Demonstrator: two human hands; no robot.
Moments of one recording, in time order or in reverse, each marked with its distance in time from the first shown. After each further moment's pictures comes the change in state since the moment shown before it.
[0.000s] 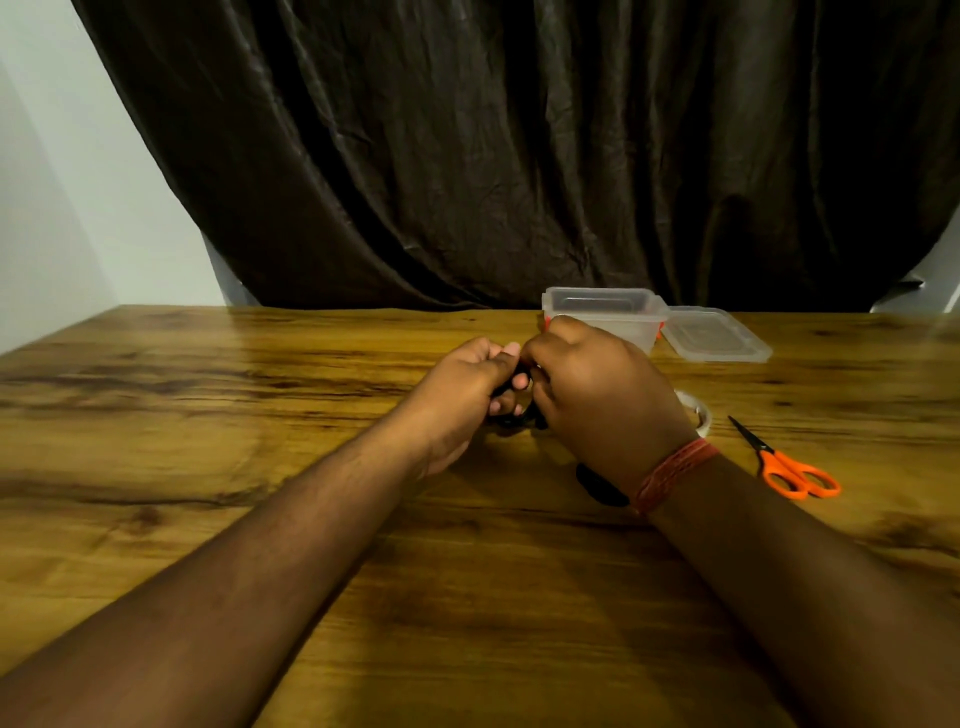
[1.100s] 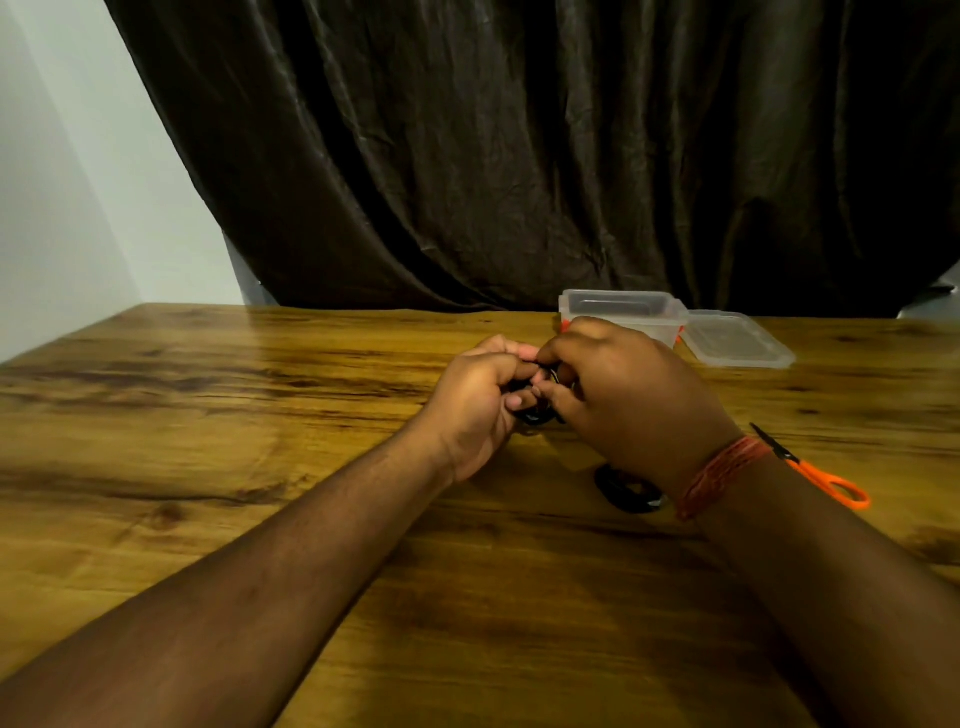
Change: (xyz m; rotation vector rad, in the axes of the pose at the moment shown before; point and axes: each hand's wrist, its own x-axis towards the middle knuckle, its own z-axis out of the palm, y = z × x) left_hand 0.000 0.003 0.002 -0.405 0.070 -0.007; right_hand 0.003 0.000 -0.017 0.077 -0.072 0.030
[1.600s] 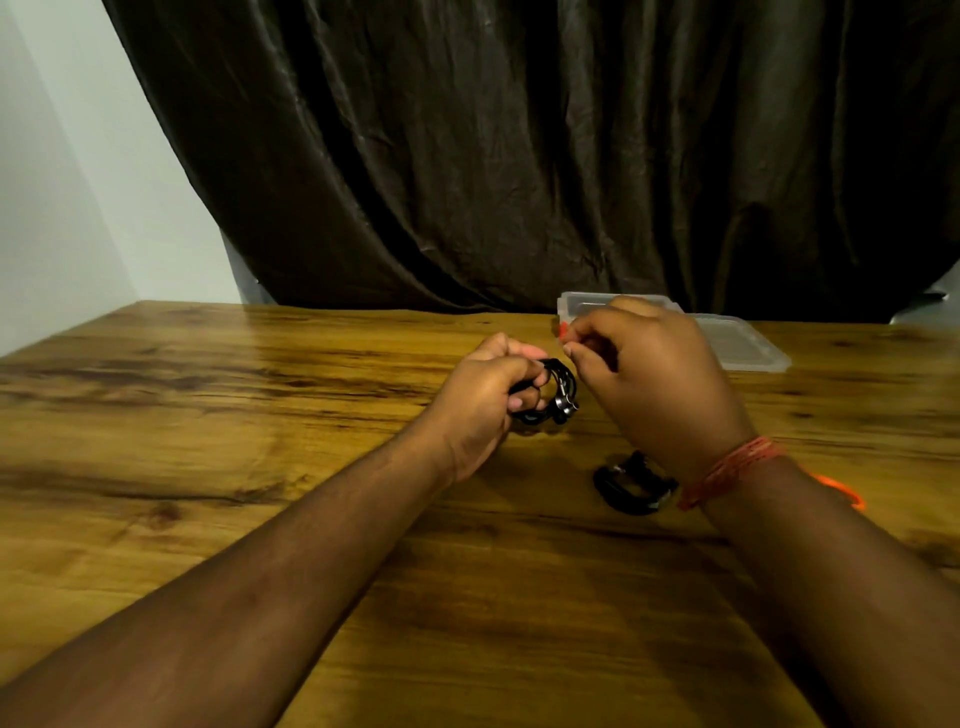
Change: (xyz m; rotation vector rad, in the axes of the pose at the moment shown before) left_hand -0.003 0.000 0.004 0.189 -0.029 0.036; right_hand 0.003 0.012 -0.006 0.136 0.184 0.102
